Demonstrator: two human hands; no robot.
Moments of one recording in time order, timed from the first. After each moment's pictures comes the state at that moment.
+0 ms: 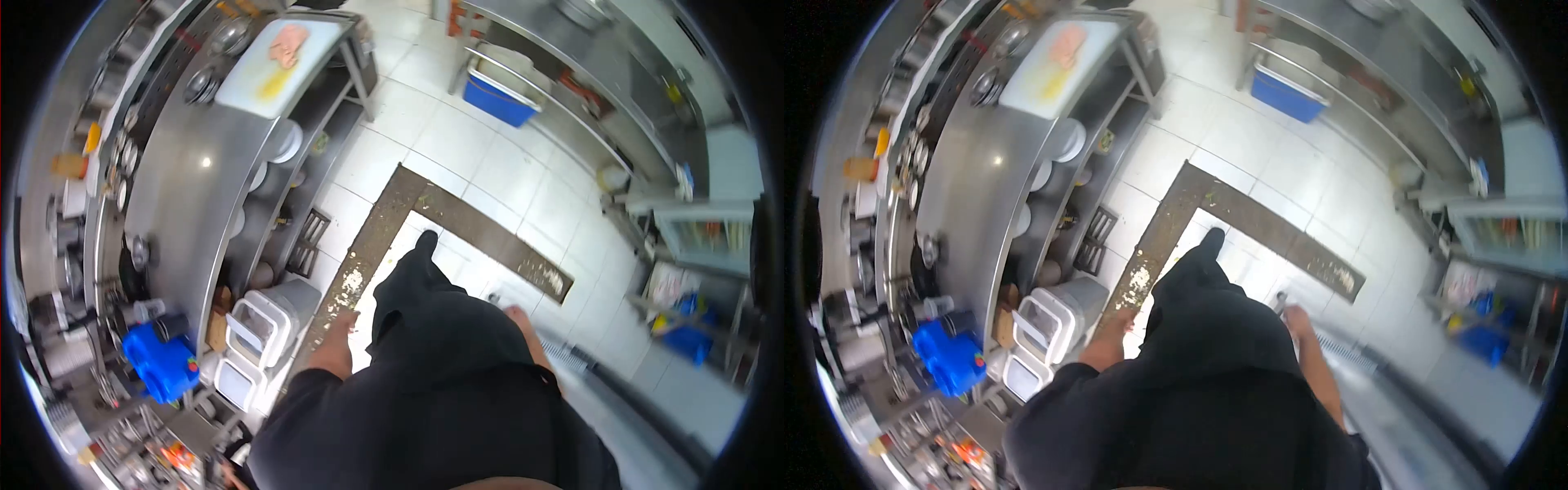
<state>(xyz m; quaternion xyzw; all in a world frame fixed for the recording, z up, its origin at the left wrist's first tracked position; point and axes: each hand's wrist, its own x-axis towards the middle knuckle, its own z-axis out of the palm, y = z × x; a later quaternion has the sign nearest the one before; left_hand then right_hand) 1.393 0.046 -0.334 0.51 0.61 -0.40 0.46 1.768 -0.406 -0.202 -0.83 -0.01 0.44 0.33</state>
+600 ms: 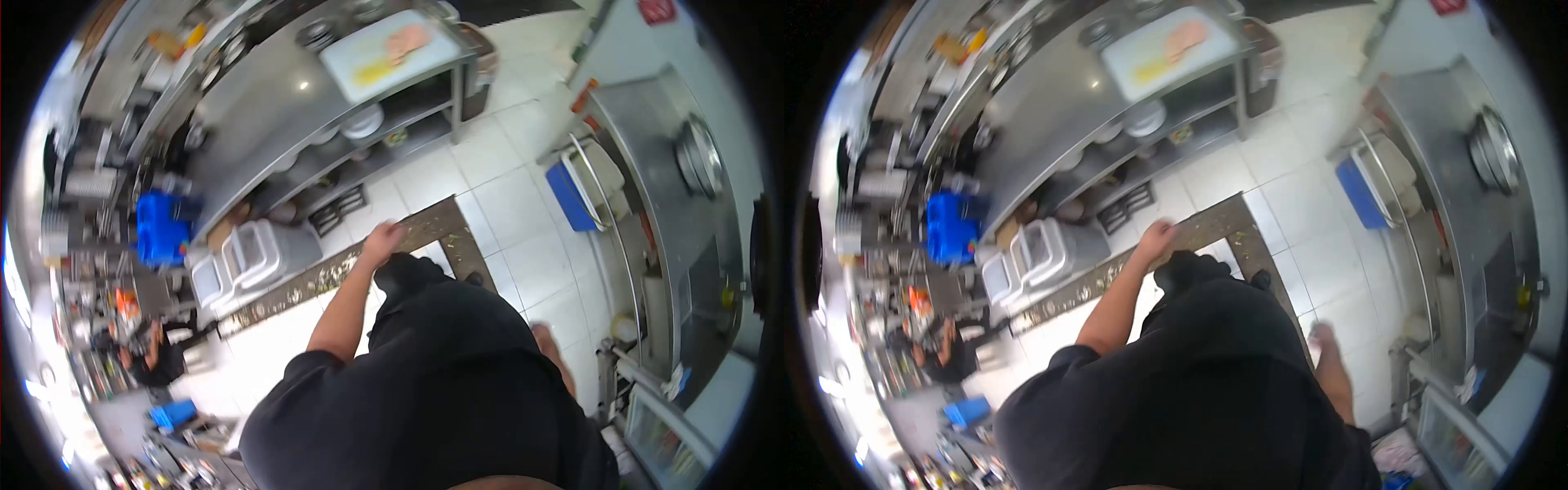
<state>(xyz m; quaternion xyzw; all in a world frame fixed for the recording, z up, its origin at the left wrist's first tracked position) 1.743 0.091 -0.131 0.70 0.58 0.11 0.41 2.190 -0.362 -0.318 -0.76 -0.01 0.52 0.38</state>
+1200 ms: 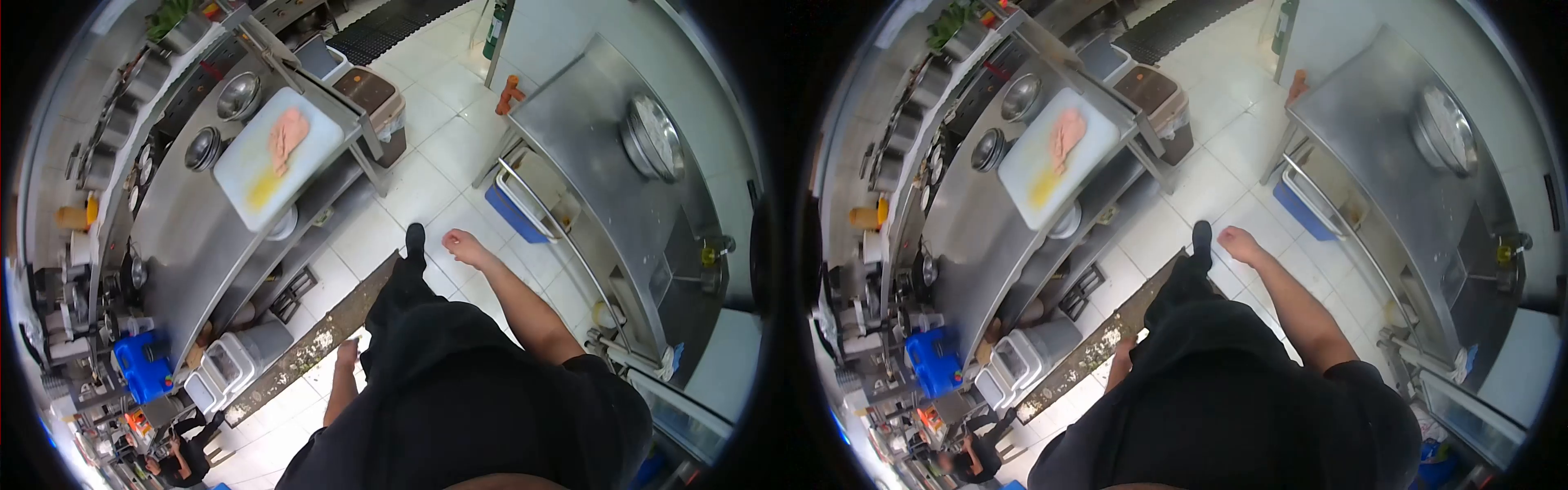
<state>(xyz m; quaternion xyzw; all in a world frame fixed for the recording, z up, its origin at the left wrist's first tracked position) 1.740 0.088 -0.311 0.59 0.62 -0.09 0.51 2.301 0.142 -0.189 -0.72 -0.34 0.51 0.30</state>
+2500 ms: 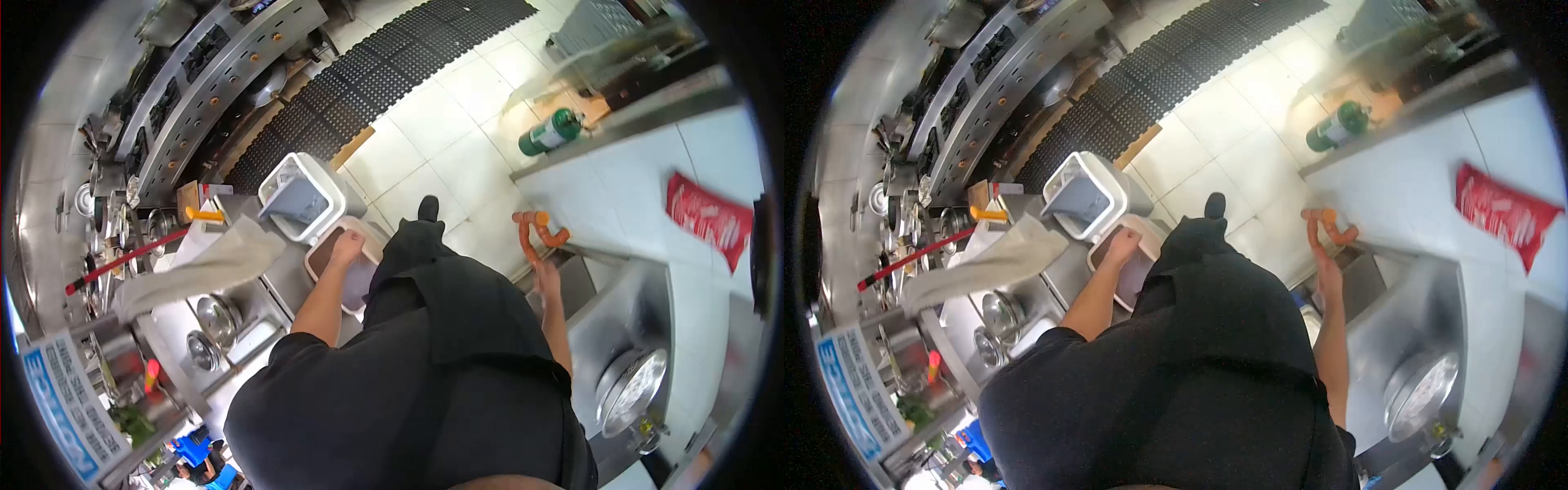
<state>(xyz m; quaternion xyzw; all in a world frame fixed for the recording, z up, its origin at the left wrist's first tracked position) 2.440 1.008 -0.227 0.65 0.63 -0.02 0.42 2.935 0.630 -0.200 -0.90 -0.26 0.33 0.15</state>
